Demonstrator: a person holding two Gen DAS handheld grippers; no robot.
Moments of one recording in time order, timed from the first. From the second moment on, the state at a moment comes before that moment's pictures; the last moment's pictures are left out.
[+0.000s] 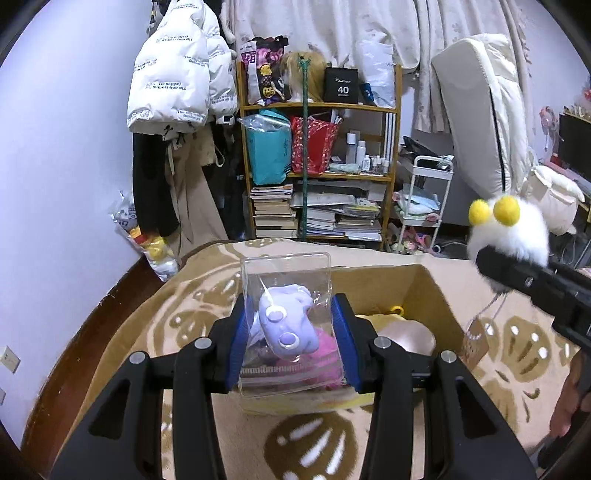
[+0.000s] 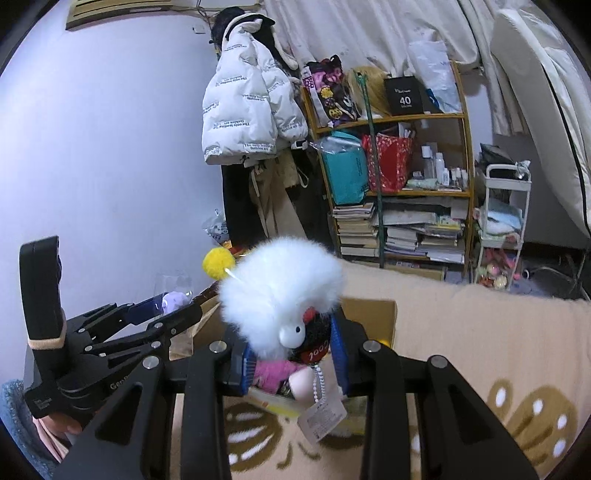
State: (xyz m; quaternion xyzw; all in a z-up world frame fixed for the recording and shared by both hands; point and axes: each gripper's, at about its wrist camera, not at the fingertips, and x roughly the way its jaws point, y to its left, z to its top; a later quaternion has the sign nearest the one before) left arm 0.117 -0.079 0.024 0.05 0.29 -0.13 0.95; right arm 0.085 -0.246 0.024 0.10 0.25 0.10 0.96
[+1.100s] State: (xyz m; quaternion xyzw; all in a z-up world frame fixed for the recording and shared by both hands) left arm 0.131 -0.045 -0.024 0.04 0.36 -0.09 0.93; right arm 0.108 -0.260 -0.019 0.12 0.30 0.10 0.94
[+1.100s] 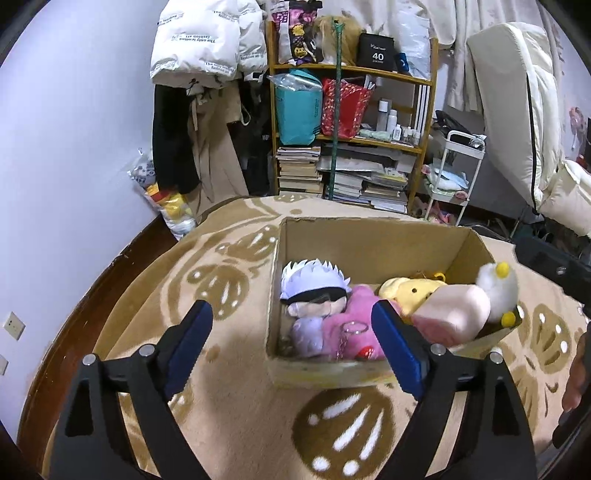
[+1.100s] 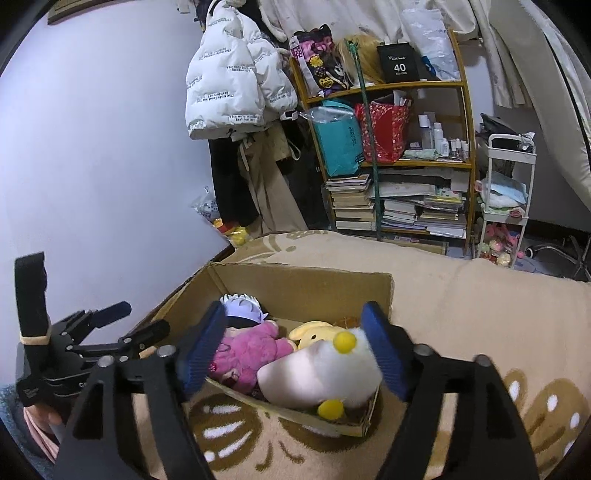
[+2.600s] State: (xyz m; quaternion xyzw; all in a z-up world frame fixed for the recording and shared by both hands) left arm -0.017 -0.020 0.038 0.07 0.26 -0.05 0.96; right arm -0.035 -0.241 0.025 0.04 0.19 0.04 0.98
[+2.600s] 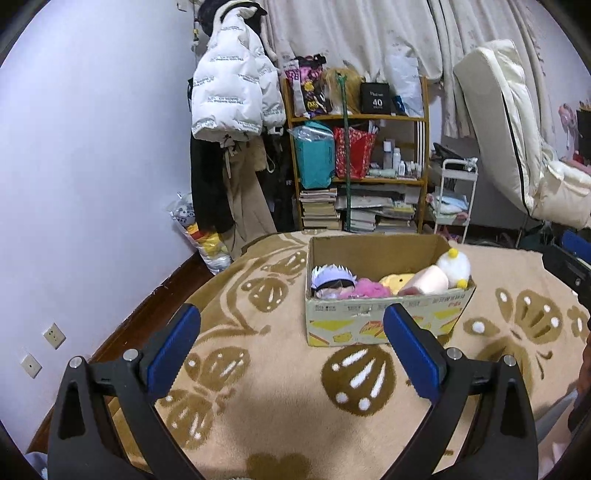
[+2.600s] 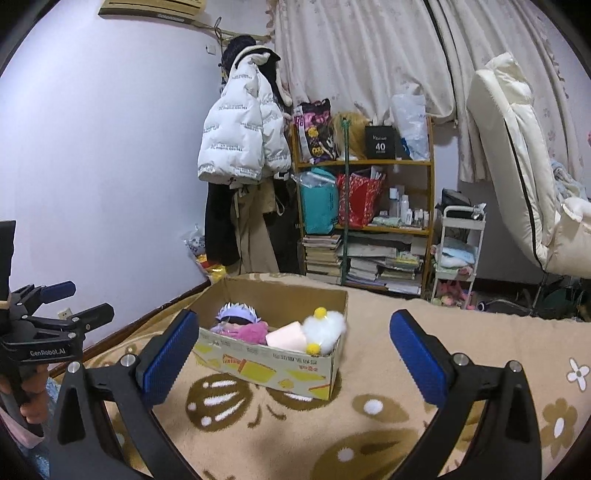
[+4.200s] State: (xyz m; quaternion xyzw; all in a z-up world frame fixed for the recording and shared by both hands) left arm -0.003 -0.019 0.030 0.06 0.23 -0.02 0.97; right arm -0.010 -0.242 0.001 0.03 0.22 0.04 0.98
